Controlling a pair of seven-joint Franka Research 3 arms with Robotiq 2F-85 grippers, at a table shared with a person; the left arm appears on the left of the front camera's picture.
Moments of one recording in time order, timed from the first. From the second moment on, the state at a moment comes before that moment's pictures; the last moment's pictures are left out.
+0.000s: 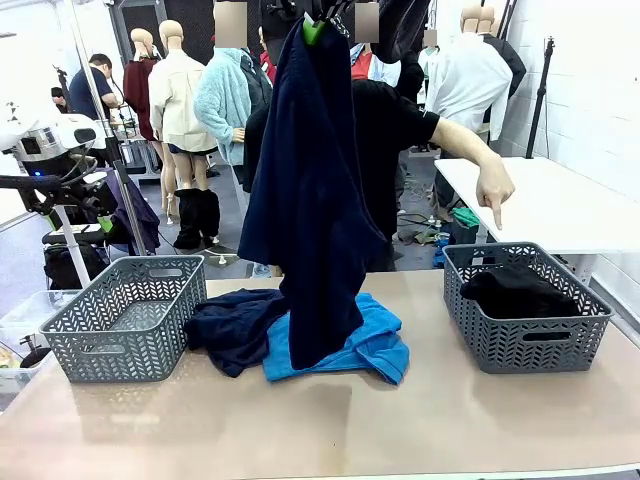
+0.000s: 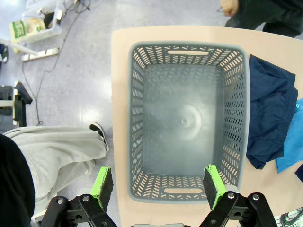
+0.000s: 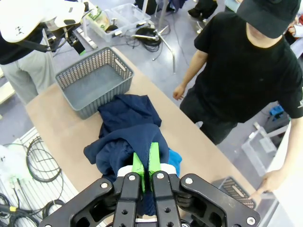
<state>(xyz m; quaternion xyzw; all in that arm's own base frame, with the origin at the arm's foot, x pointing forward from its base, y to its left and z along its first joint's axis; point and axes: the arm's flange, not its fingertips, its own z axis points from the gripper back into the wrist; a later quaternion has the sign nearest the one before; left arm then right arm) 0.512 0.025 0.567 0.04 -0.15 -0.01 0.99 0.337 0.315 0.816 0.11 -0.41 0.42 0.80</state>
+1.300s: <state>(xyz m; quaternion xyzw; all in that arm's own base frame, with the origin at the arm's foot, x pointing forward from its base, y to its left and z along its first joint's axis) 0.512 0.025 0.567 0.04 -0.15 -0.01 0.99 0.337 0.315 0.816 0.11 -0.41 0.42 0.80</state>
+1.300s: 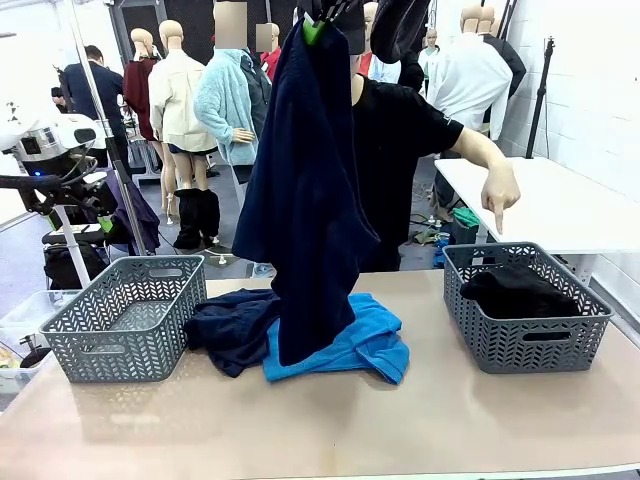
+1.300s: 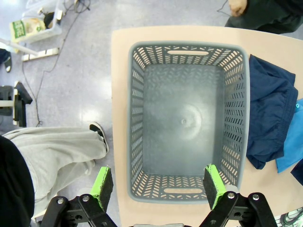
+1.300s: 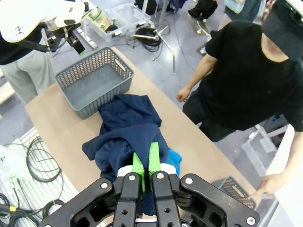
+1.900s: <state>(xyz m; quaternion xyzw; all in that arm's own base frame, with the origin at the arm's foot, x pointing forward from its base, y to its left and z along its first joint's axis) 0.512 0.025 0.567 0.04 -0.15 0.00 0.99 0.340 0.274 0.848 0.07 -0.45 0.38 0.81</state>
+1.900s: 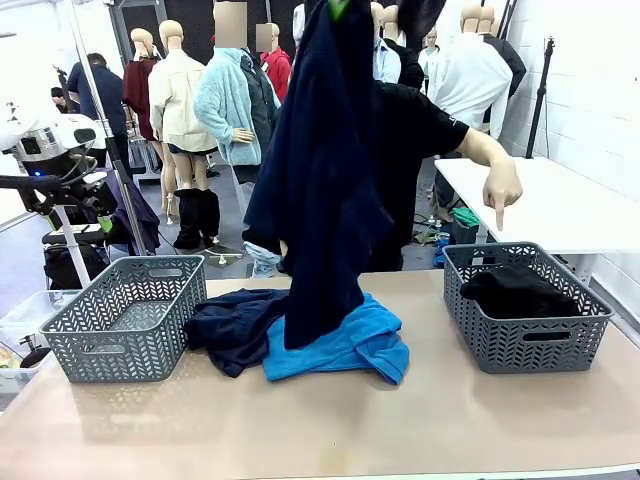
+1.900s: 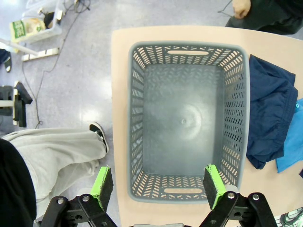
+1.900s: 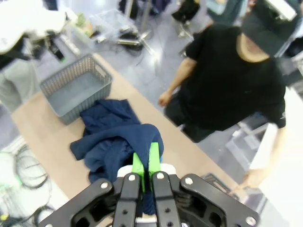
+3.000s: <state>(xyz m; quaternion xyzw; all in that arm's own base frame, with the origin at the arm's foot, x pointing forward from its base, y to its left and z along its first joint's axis) 0.512 0.025 0.567 0.05 -0.15 0.00 0.99 0.391 -0.005 0.878 -0.06 -0.51 0.00 0.86</state>
